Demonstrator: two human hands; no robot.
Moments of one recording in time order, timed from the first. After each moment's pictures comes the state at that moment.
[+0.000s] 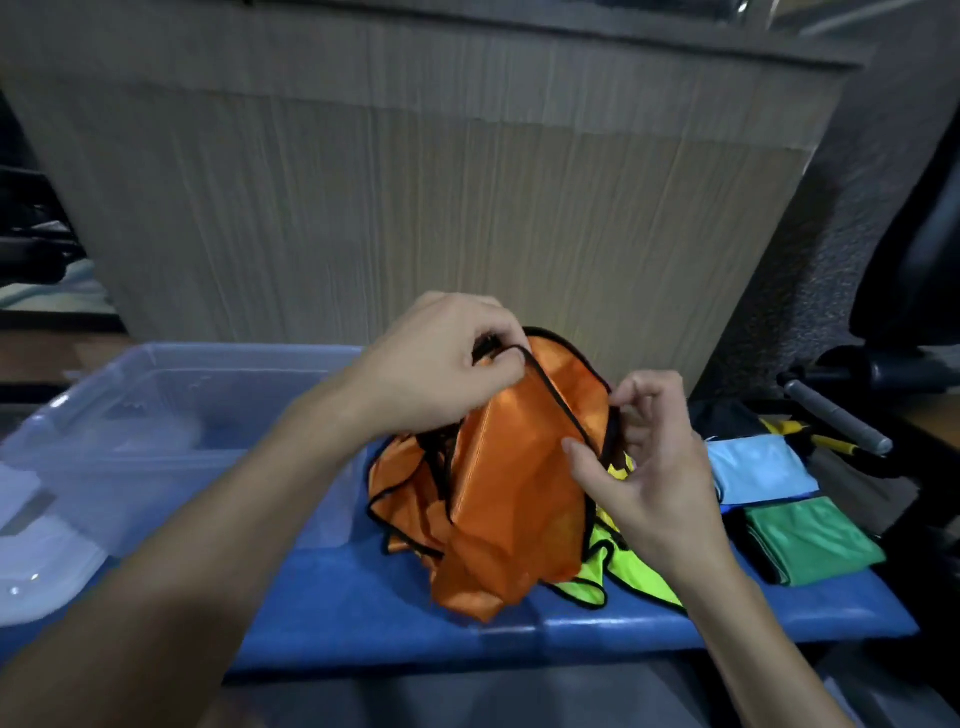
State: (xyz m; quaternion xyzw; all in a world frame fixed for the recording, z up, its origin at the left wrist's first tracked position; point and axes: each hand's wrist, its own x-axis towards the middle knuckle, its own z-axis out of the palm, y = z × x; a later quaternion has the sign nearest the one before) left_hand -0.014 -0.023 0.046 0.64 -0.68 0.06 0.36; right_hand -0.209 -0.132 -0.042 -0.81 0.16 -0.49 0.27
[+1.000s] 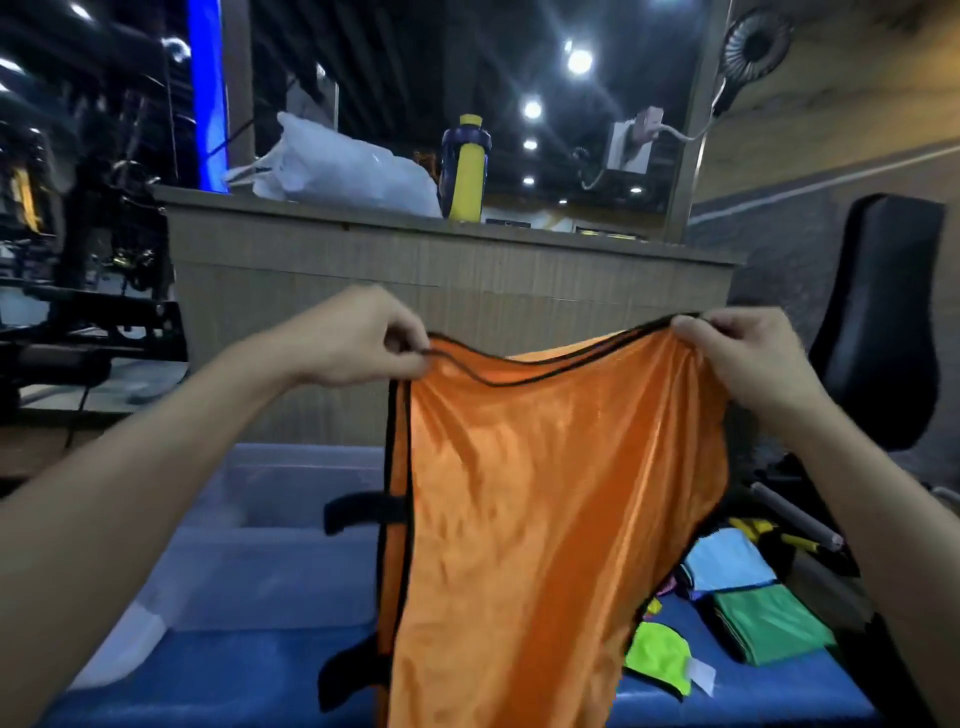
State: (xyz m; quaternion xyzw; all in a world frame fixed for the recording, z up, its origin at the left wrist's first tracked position) left_hand 0.032 0.081 0.179 0.69 -0.66 0.12 0.26; right_hand -0.268 -0.157 0.168 -0.80 0.20 -0.53 0.20
